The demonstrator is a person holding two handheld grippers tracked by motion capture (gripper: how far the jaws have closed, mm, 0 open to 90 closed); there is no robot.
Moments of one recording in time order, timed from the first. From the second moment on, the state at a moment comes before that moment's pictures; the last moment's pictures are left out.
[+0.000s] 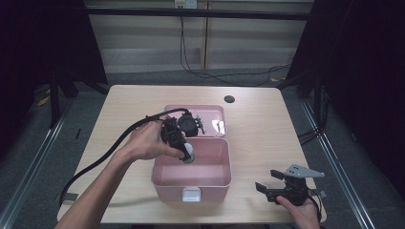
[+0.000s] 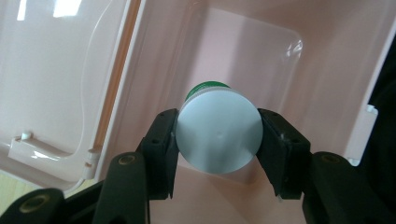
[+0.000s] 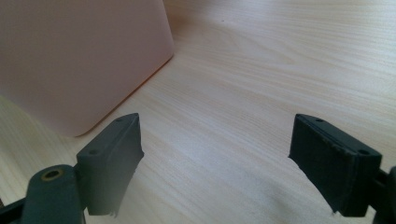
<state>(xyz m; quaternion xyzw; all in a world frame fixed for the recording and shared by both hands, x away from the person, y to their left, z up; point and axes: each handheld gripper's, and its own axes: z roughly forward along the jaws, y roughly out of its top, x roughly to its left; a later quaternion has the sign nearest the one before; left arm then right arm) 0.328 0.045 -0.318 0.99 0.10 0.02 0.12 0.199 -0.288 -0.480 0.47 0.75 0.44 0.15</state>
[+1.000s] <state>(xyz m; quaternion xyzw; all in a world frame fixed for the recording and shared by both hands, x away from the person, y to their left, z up) 0.330 -0.013 -0.341 0.99 0.04 0.01 0.10 0.199 -0.287 -0.479 0.47 0.75 0.44 0.15</state>
